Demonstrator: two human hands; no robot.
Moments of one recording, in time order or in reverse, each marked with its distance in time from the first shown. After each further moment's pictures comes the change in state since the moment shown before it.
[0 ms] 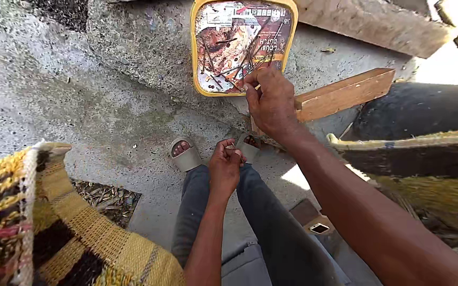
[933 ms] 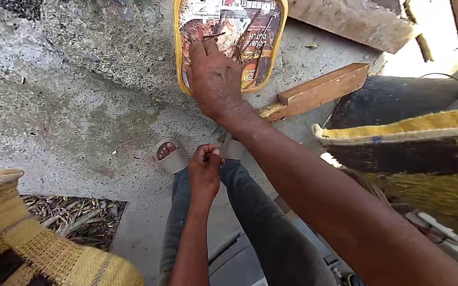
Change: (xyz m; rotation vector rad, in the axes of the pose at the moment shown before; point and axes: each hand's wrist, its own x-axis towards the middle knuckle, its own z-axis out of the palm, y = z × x) left_hand 0.005 -0.003 -0.021 0.066 0.024 0.087; right_hand 0.059 -0.071 0.044 -0.309 -0.161 0.092
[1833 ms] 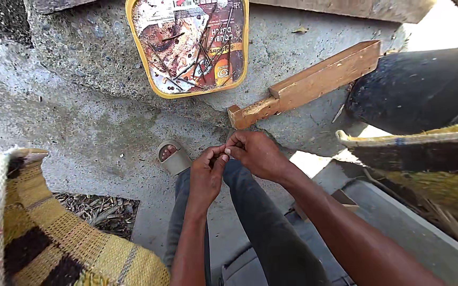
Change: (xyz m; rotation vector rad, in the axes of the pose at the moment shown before) left_hand -0.010 -0.012 0.027 0.241 -0.177 0.297; right_hand -0.137 0.111 -0.045 0.659 -0.736 0.395
